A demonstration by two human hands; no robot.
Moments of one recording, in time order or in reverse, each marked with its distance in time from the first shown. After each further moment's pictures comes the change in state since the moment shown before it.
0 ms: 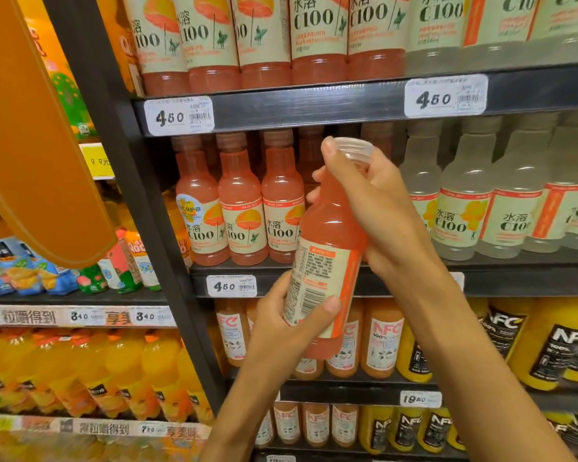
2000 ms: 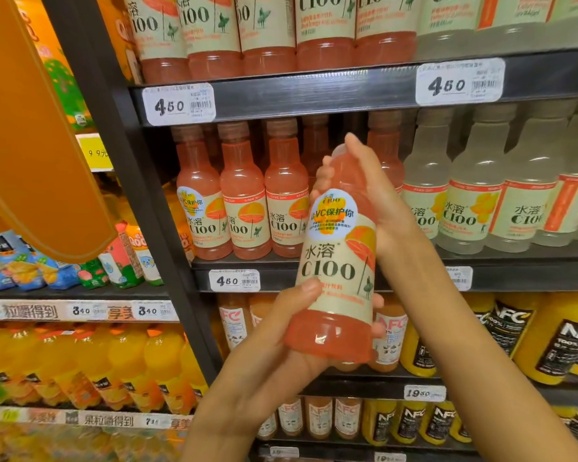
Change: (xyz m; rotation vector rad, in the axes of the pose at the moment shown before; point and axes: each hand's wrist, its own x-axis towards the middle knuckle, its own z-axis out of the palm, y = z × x) left_hand -0.009 0.034 -0.004 -0.545 -0.344 -0.381; right_hand 0.031 0.027 -0.010 0.450 -0.164 0.328
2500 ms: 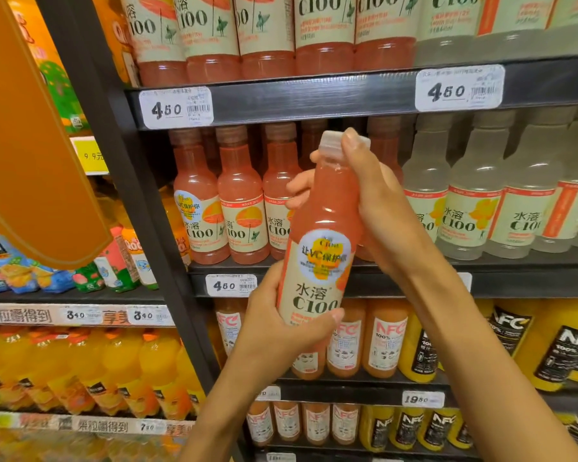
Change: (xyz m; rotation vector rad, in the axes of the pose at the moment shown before) left_hand 0.018 -0.007 -0.024 0.695 0.387 0.330; right_hand -0.027 -0.006 0.015 -0.533 -0.132 -0.306
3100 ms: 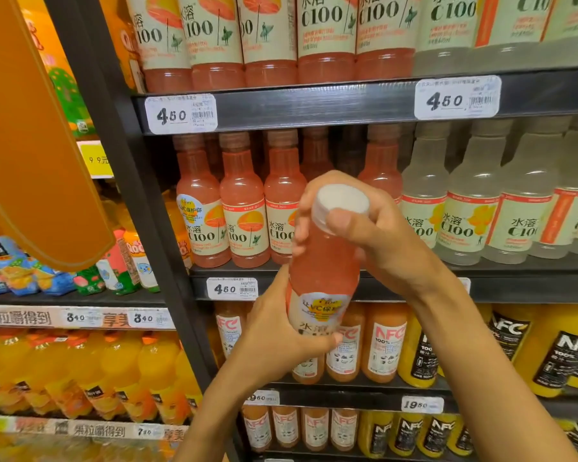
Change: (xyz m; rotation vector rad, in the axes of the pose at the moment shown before) left_hand 0.009 -0.017 -0.006 0.216 -0.086 0.064; right_hand -0.015 0.003 -0.004 0.021 -0.337 -0.135
